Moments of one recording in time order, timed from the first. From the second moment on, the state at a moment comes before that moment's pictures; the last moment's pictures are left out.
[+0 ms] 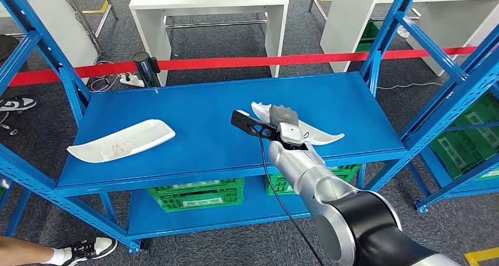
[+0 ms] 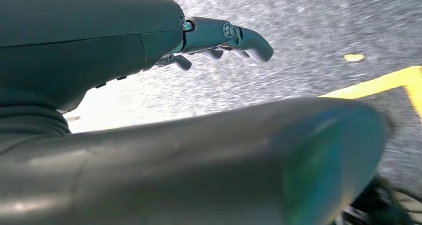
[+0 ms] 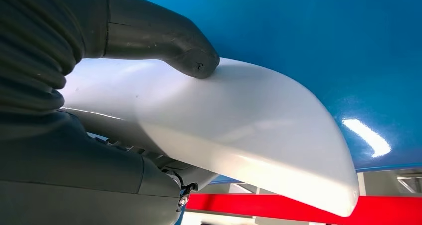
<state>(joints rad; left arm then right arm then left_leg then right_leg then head) -0.14 -0.20 0.83 -0.18 -1.12 -0.08 0.00 -0.82 0.17 0.19 -0.28 1.41 -0.17 0.02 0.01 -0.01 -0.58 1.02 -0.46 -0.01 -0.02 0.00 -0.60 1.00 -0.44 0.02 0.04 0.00</state>
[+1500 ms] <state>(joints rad) -0.14 -0.20 0.84 -0.18 -1.12 -0.08 -0.06 -0.84 0.17 0.19 -0.28 1.42 -0.18 0.02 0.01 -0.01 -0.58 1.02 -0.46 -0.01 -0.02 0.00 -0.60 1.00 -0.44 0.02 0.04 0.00</state>
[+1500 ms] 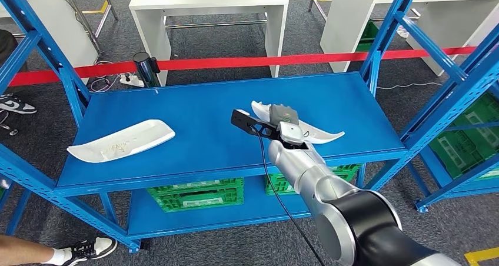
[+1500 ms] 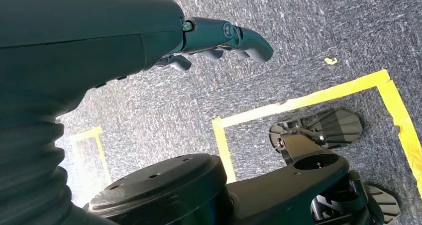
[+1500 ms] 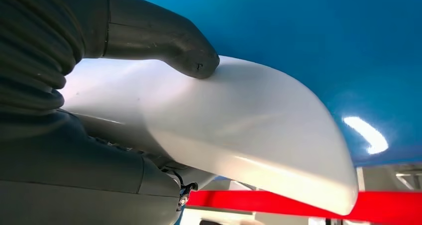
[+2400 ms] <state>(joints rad) -0.14 -0.20 0.84 -0.18 -1.12 -0.08 -0.01 -1.10 0.15 0.18 -0.30 1.47 -0.17 0.03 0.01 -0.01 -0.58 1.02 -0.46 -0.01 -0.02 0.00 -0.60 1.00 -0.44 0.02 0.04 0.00</state>
